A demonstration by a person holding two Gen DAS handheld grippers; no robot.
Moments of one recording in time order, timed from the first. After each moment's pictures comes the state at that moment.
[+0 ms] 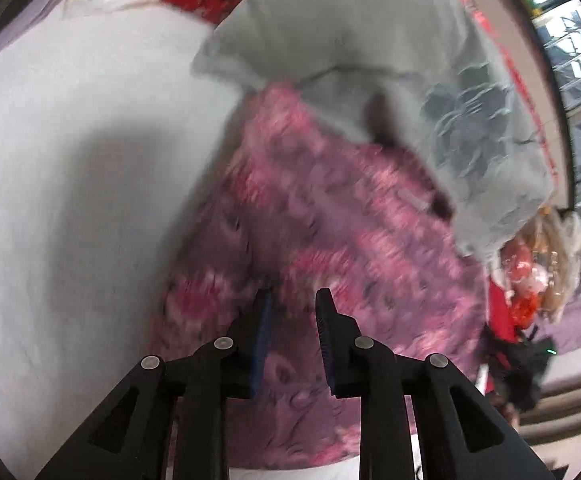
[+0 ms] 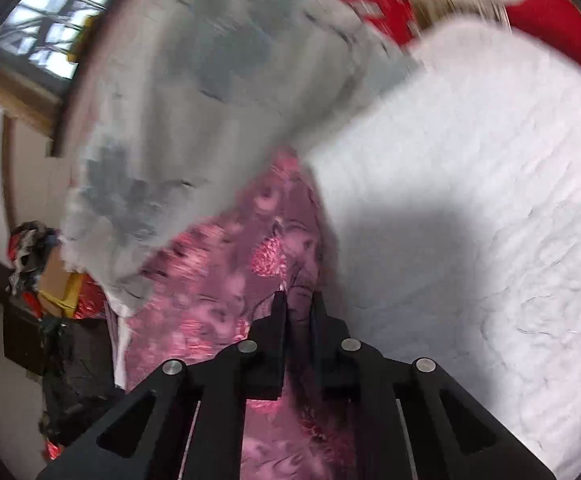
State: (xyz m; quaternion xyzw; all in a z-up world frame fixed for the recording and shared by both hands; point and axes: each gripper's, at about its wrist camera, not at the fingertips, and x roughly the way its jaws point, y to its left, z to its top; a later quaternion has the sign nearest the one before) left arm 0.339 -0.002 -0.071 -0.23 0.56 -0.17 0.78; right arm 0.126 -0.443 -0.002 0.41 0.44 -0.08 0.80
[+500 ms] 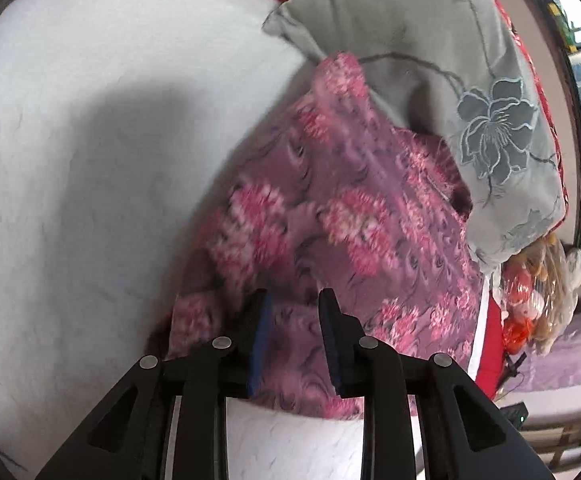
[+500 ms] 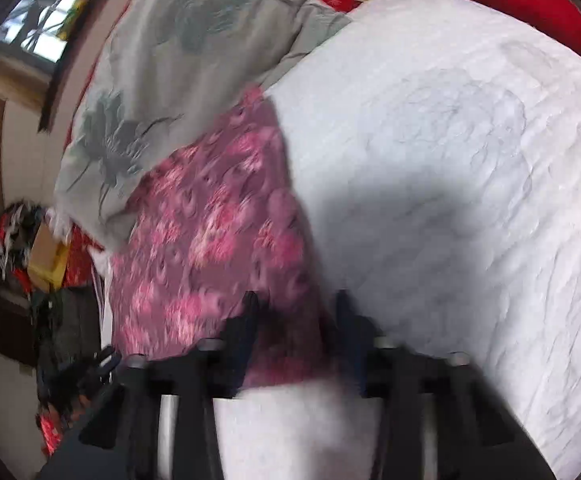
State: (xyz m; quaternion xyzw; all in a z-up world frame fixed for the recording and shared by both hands) left arm 0.294 0.027 -0.074 -0.29 0.58 -0.13 0.75; right arm 0.034 -0.418 0.000 0.41 0.50 -0.08 0.76
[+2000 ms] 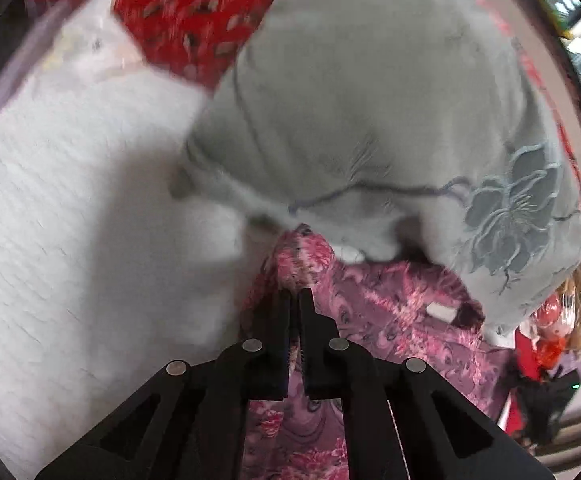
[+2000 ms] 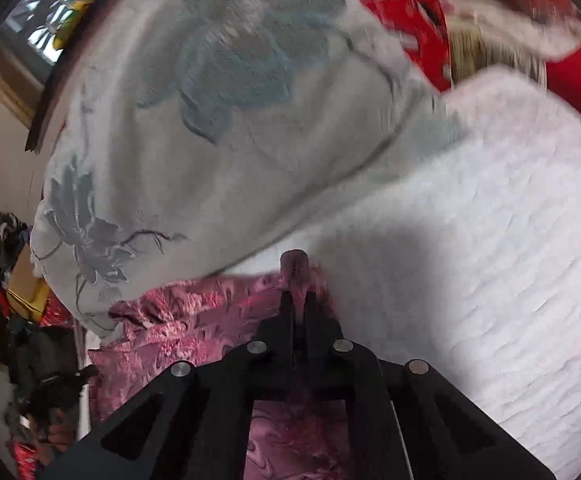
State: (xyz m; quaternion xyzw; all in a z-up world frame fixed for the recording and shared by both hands) left arm 0.441 -0.002 -0.032 -0.20 0.51 -0.14 0.83; right arm 0.201 -0.459 -0.006 0.34 0.43 -0.10 0.83
